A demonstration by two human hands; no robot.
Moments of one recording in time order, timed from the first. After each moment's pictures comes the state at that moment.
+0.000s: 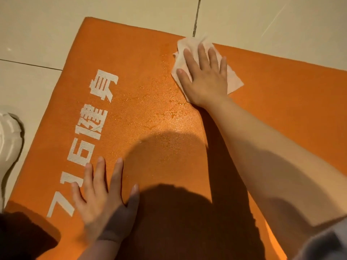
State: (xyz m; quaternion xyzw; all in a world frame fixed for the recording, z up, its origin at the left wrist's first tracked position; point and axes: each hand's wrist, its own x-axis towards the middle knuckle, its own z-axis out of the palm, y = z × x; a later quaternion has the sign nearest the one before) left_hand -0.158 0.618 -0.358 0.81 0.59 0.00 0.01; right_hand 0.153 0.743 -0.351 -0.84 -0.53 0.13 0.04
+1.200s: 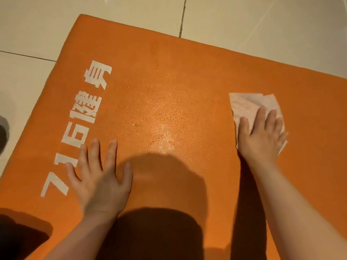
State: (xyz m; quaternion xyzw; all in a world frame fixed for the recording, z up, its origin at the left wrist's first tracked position) left_hand -0.162 0.609 -0.358 0.79 0.61 0.04 0.07; right_hand 0.164 0.522 -0.348 -0.96 -0.24 0.11 0.06
